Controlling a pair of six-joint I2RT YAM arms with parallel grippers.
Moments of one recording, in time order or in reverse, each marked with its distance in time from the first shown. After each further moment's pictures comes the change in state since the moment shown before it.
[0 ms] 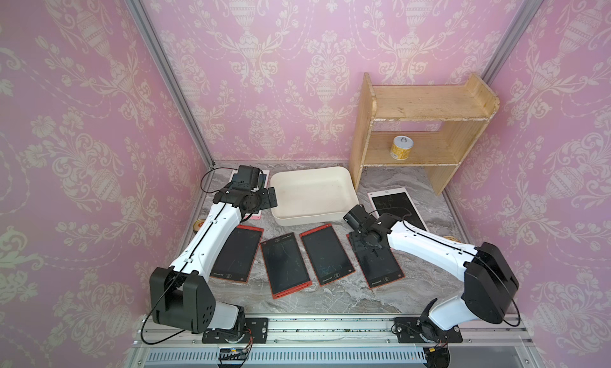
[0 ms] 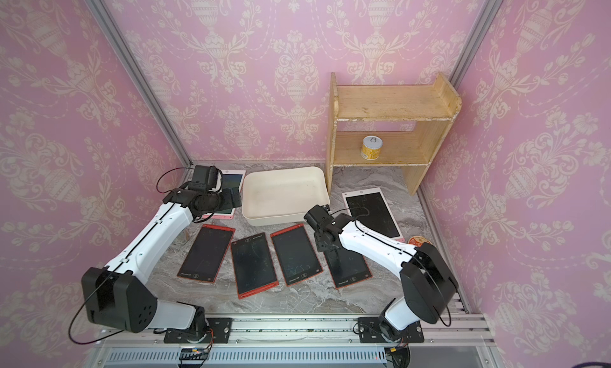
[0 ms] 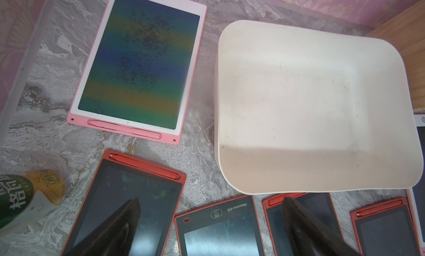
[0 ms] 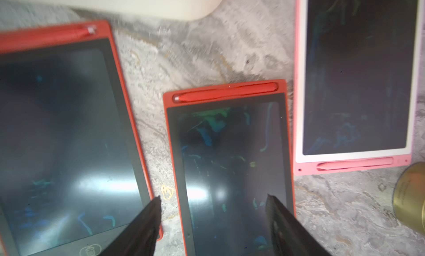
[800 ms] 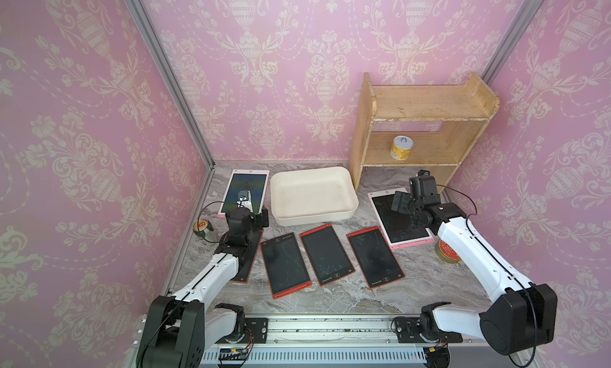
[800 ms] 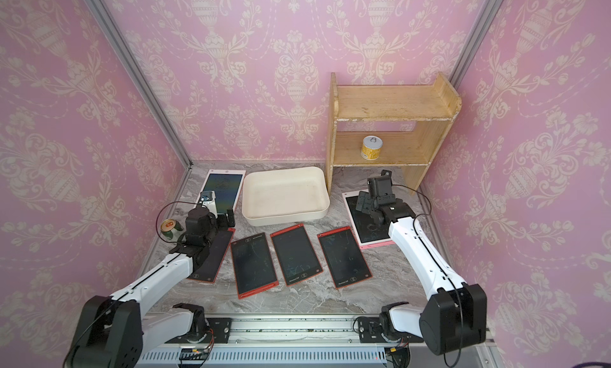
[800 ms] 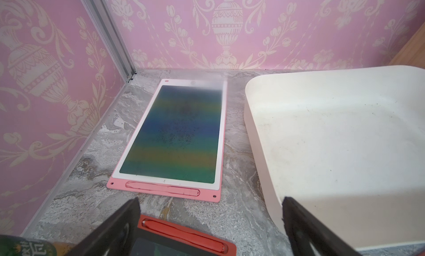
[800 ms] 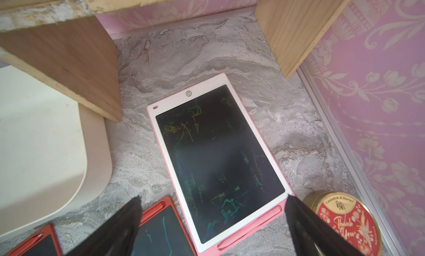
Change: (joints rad) left arm 0.030 -0.225 -0.795 1.073 -0.158 0.312; right arm -0.509 -0.183 -0.037 0.282 0.015 -0.154
